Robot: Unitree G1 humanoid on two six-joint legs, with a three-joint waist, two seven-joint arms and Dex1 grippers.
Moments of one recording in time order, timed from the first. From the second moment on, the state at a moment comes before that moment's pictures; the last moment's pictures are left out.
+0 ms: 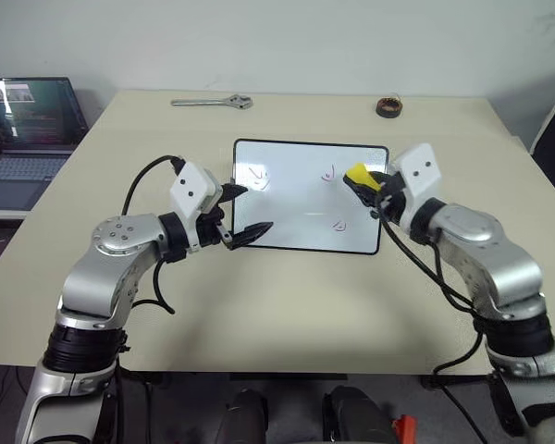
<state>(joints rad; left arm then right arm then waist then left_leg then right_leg) -0.47 0.67 0.02 -0.22 -0.38 0.56 -0.82 -0.62 -0.48 0.11 -0.23 0.25 0.70 0.38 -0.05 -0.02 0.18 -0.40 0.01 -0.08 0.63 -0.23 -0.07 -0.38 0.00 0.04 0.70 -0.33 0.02</state>
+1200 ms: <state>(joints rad) -0.44 0.66 0.01 -0.22 -0.38 0.55 -0.82 -0.74 -0.34 0.30 0.14 -0.10 0.38 0.48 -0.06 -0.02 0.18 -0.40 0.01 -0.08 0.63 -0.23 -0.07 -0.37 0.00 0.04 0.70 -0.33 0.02</state>
